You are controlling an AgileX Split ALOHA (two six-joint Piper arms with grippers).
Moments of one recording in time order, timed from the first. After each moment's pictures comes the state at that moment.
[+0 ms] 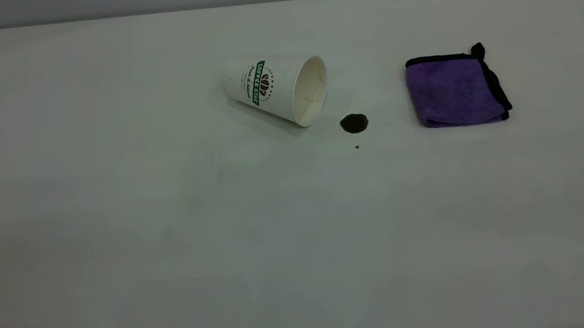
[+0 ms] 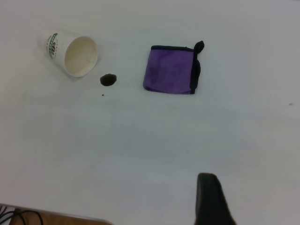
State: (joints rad) left arm 0.00 0.06 -0.55 -0.02 1.07 0.05; right arm 0.09 -0.02 -0.48 0.12 1.14 -0.03
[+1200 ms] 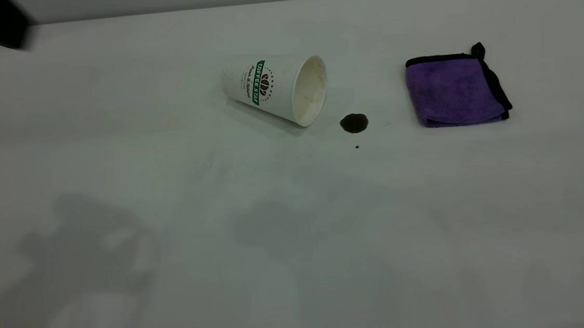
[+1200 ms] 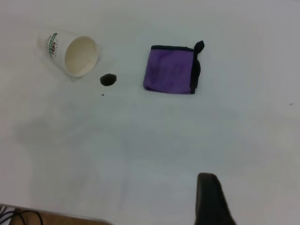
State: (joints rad) left arm -0.28 1.37 -0.73 -0.31 0.39 0.36; right arm 0.09 -0.02 -0.48 0.12 1.14 -0.03
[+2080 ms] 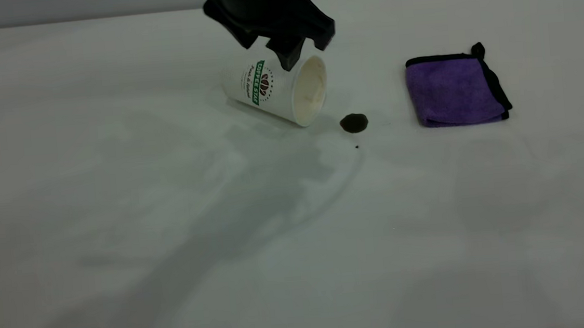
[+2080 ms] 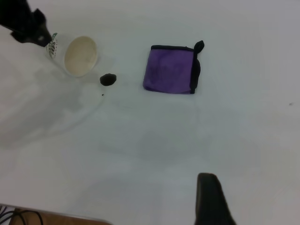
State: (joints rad) left arm -0.70 2.23 -1.54 0.43 0.54 -0.36; right arm 0.09 -0.02 -0.48 0.12 1.14 -0.03
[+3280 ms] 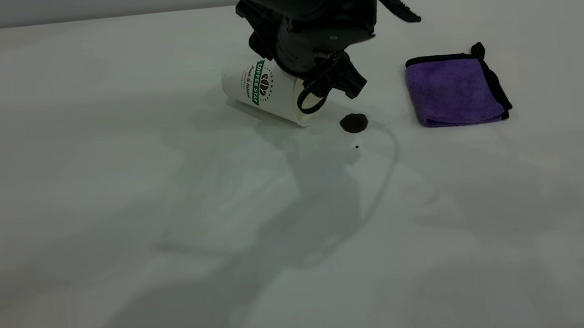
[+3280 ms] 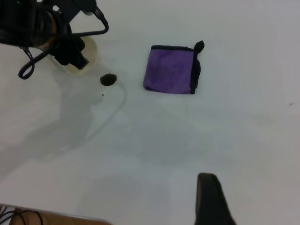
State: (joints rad) left arm -0.82 2.50 -1.67 1.07 0.61 -0.99; right arm 0.09 -0.02 -0.48 0.12 1.14 -0.03
